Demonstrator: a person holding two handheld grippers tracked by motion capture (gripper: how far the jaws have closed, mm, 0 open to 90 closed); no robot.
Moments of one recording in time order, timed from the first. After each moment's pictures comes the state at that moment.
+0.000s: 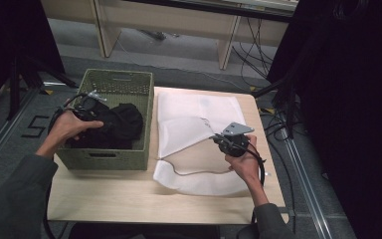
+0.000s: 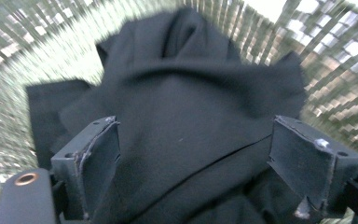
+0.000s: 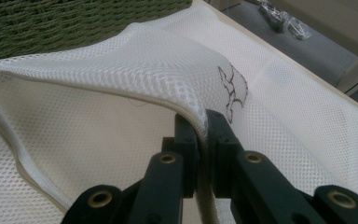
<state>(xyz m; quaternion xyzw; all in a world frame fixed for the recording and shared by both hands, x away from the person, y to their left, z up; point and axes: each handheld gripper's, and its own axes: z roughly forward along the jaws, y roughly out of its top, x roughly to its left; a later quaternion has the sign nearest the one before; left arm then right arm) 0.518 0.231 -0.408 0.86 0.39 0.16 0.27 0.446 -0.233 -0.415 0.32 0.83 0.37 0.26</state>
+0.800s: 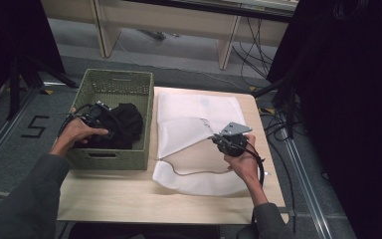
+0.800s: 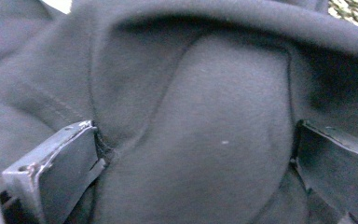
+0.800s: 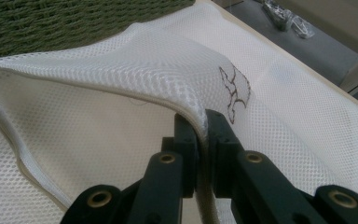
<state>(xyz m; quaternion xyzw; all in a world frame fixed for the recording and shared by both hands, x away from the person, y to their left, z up) 0.540 0.230 -0.470 0.86 0.45 0.10 0.23 0.448 -0.231 -0.416 0.30 0.84 0.36 0.27</state>
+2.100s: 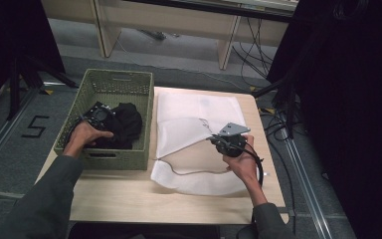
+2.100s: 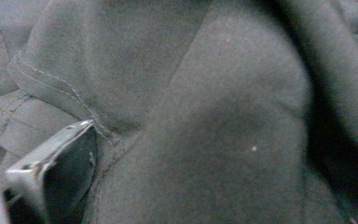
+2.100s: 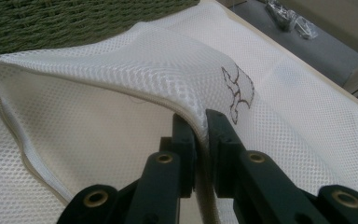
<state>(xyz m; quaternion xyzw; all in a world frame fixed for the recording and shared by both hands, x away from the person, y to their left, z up) 0.546 0.218 -0.482 0.86 0.47 0.15 0.15 0.447 -0.227 -0.419 0.30 0.84 0.37 0.26</state>
